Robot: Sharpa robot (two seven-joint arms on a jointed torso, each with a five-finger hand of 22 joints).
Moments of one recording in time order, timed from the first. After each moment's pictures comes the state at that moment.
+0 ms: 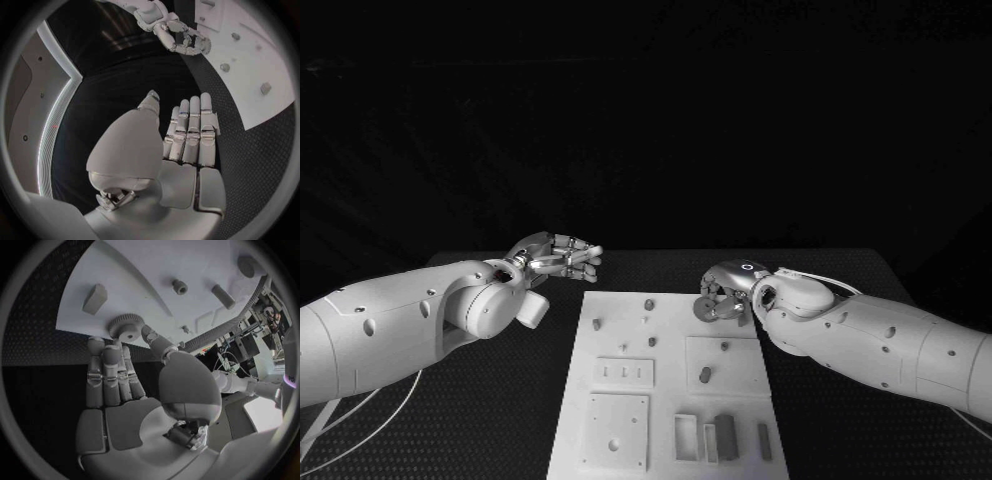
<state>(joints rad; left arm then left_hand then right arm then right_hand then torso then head) 1.37 -0.82 -0.16 1.31 -0.16 -0.16 0.19 1.46 -0.11 0.06 0.29 0.06 0.75 0.20 0.44 0.41 1.10 0.15 0.07 0.25 1.01 0.10 0.23 0.83 0.05 1.03 0.00 0.13 0.58 1.26 -0.56 -0.13 1.10 -1.61 -0.26 -0.09 1.08 -0.17 0.54 -0.29 0.05 0.85 0.17 0.28 0.52 1.14 0.11 0.09 0.23 1.25 0.00 1.13 0.73 0.19 1.17 0.01 0.69 1.31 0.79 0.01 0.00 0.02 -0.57</state>
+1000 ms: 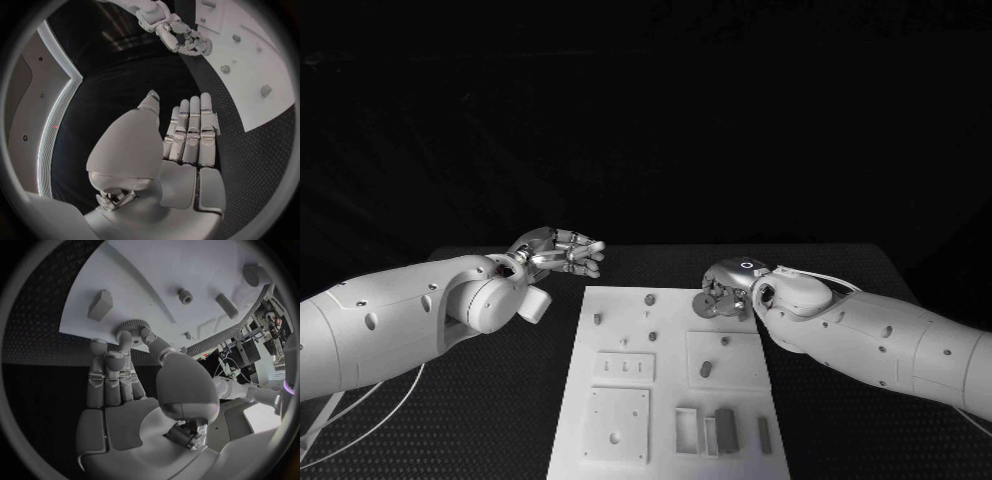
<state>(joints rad) 1.37 -0.82 -0.16 1.31 -0.16 -0.16 0.18 1.46 -0.11 0.06 0.29 0.06 0.75 0.20 0.43 0.41 1.10 0.15 0.07 0.25 1.01 0.10 0.23 0.83 0.04 1.03 0.00 0.13 0.58 1.25 -0.55 -0.13 1.09 -1.66 -0.25 -0.11 1.15 -0.16 0.44 -0.29 0.05 0.86 0.15 0.28 0.51 1.25 0.03 0.47 0.64 1.25 -0.07 1.23 0.77 0.21 1.20 -0.02 0.74 1.31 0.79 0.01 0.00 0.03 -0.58</state>
